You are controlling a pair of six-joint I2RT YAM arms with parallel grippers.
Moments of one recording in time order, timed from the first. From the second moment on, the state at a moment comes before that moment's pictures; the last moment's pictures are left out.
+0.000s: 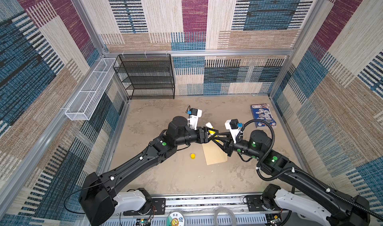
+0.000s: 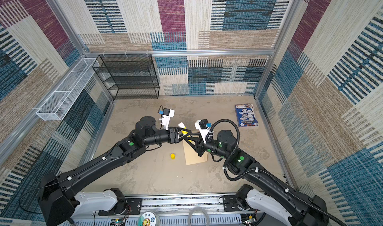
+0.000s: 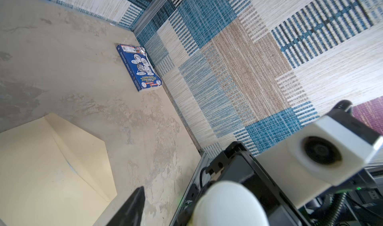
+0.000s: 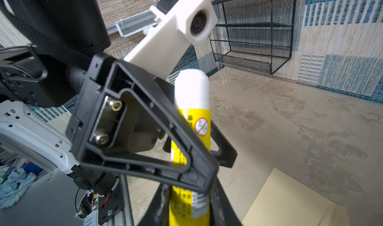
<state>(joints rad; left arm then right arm) -0.77 1.23 0.93 0.09 0.43 -0.80 0.73 0.88 0.69 0.05 -0.35 0.27</state>
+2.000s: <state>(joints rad) -0.77 1.22 0.62 0.63 0.24 -1.12 0.72 0.87 0.43 0.46 -0.35 0.59</state>
